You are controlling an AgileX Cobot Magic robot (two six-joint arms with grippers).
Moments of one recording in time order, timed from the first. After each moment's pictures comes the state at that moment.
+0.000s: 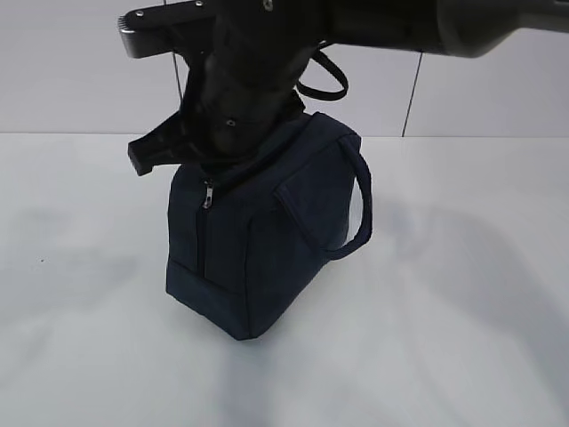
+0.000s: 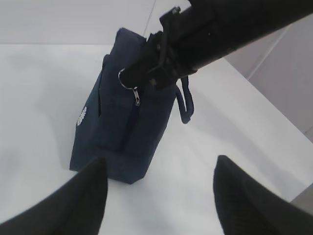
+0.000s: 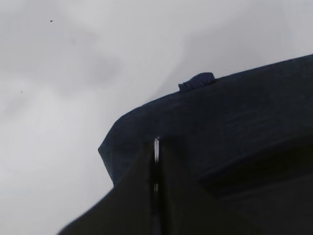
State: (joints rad) left arm -0.47 0.52 -0.51 -0.56 0.51 0.19; right arm 0.76 1.94 -1.74 -0.11 0.86 0.22
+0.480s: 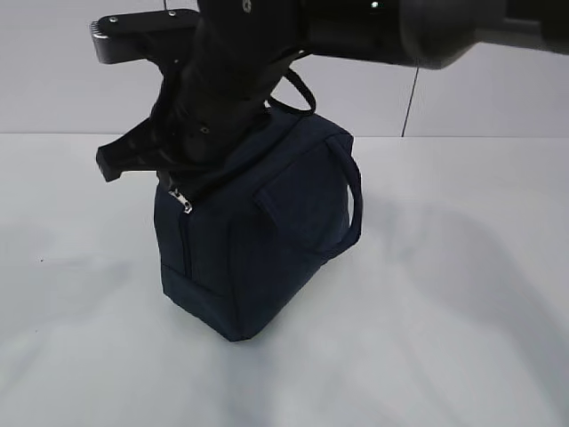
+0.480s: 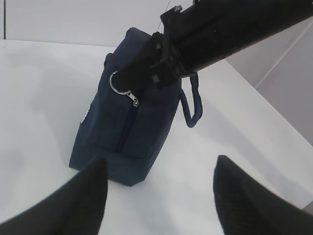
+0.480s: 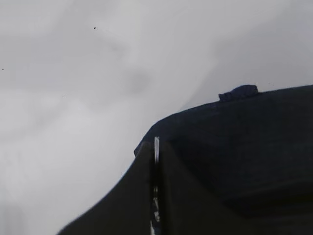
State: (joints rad) left arm -0.47 0.47 -0.40 -0.59 0.40 0.19; right arm 0.76 2.01 -1.80 0.06 0.81 0.08
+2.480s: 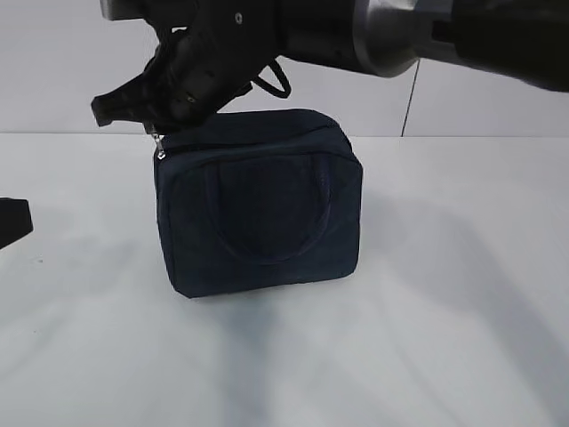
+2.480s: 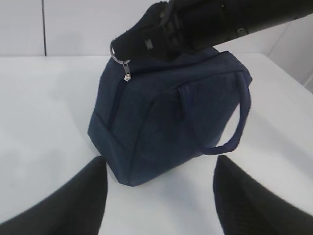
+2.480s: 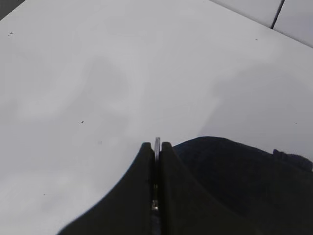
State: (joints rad) left arm -0.47 0.68 -0.40 -0.58 0.19 0.28; right arm 0.69 2.12 -1.93 0.06 0.59 0.07
